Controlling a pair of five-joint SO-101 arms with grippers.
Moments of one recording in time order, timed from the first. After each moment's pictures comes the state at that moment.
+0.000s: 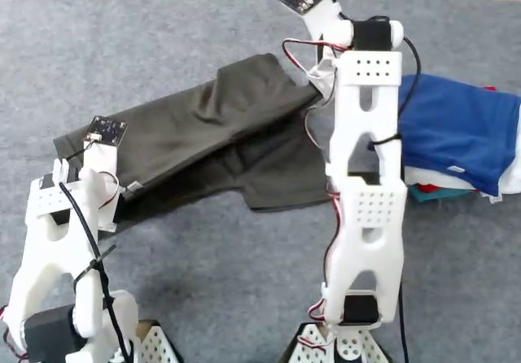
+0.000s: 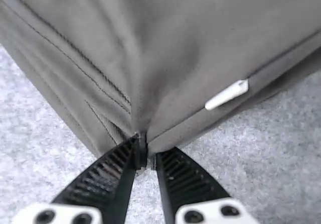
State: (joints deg) left arm -19.8 -24.1 53.4 57.9 -26.3; right arm -0.7 43.8 -66.4 100.9 39.5
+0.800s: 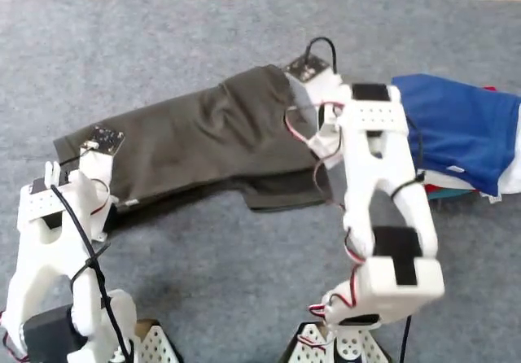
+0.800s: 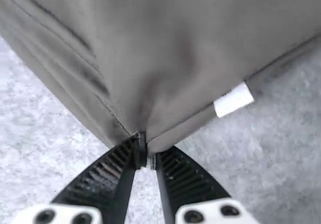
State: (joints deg) left arm -23.8 -24.2 54.3 61.8 -36.0; right arm 0.7 3.7 14.3 71.9 37.4
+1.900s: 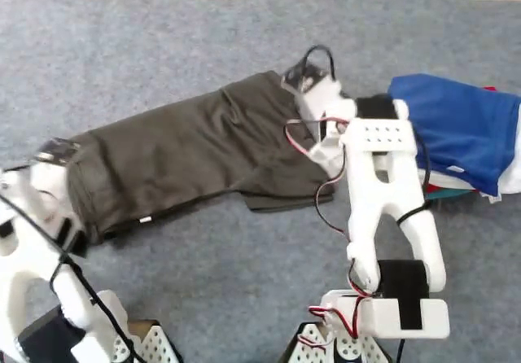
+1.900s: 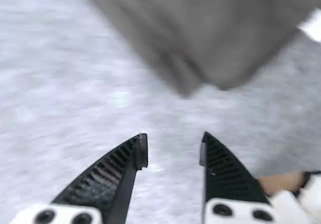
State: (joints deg) left arm -44.4 -24.6 41.7 77.7 -53.4; right arm -0.4 -5.2 14.5 74.2 38.7
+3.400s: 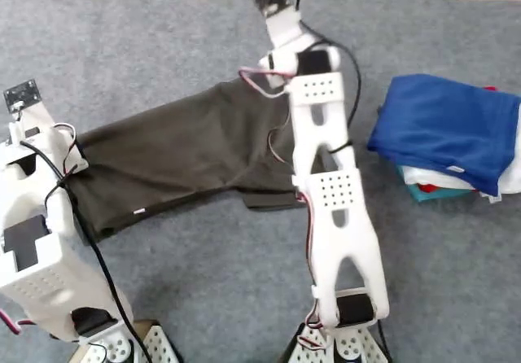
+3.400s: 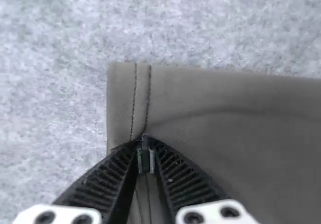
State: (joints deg) left arm -31.3 12.6 21.8 44.6 2.5; right arm -9.1 69.3 -93.3 83.8 19.3
